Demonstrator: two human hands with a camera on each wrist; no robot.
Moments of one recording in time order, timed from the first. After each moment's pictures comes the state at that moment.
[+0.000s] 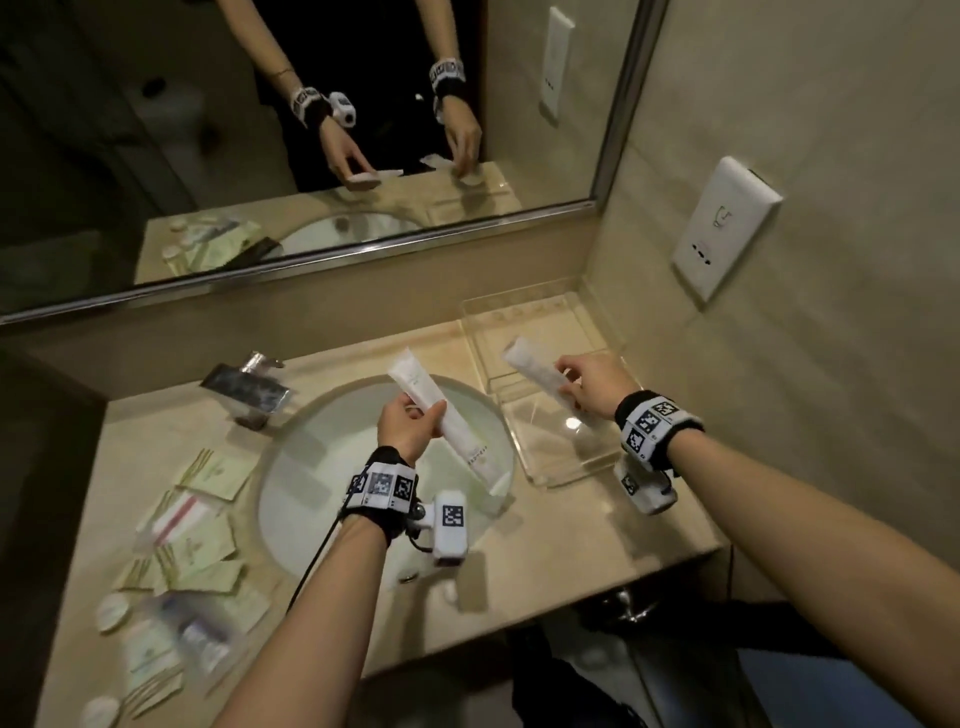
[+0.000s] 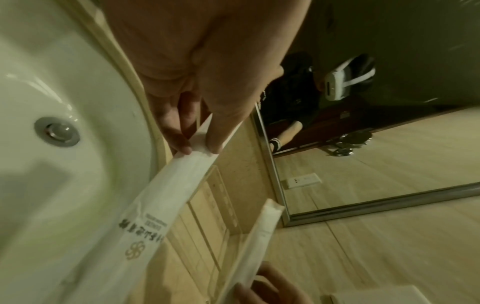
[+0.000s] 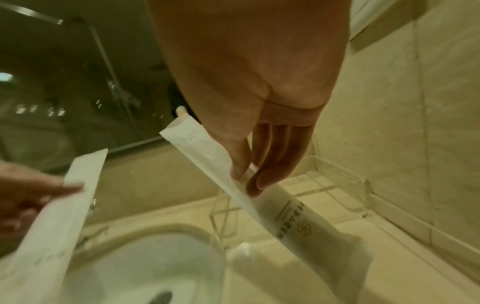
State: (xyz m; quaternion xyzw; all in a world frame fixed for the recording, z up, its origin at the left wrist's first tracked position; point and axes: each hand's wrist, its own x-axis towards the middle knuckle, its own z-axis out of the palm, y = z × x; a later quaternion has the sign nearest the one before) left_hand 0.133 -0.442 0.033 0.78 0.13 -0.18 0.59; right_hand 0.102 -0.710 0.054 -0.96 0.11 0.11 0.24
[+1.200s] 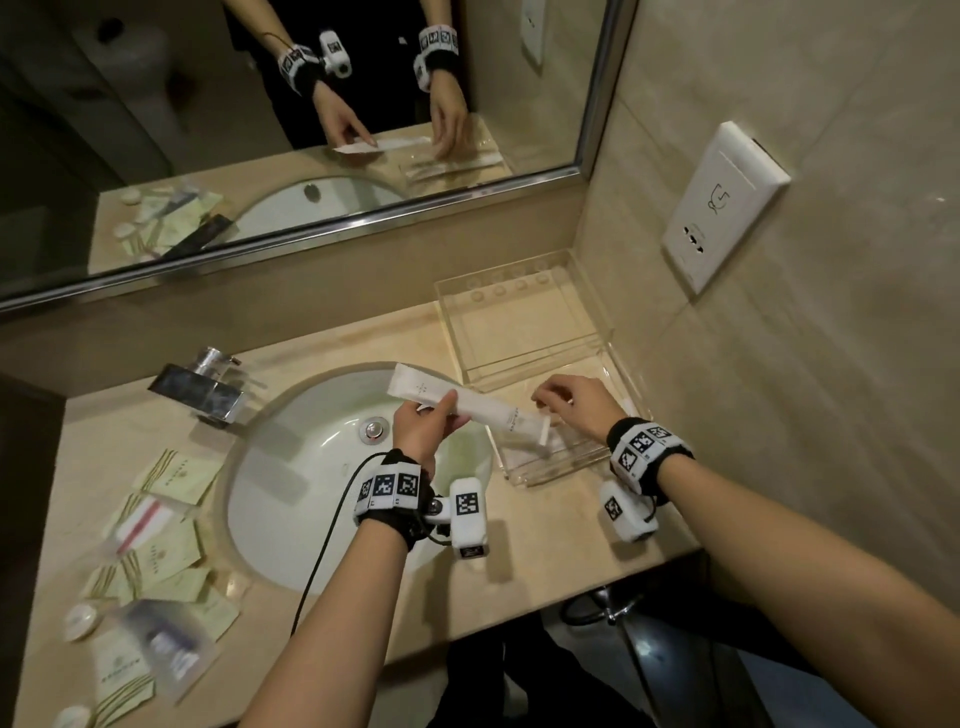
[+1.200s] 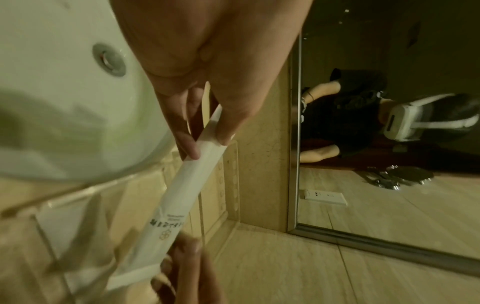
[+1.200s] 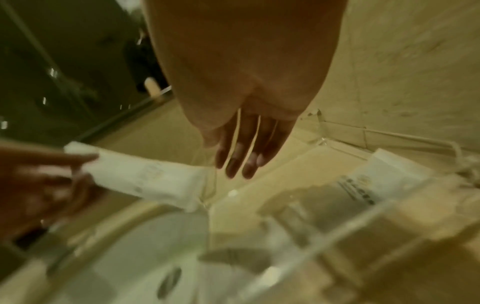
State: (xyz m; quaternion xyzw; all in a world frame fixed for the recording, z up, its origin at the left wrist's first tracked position) left_hand 0.136 -0.515 0.000 0.61 0.24 -0.21 0.73; right_hand 0.095 -0.744 -0.017 -0.89 0.12 0.10 0.43
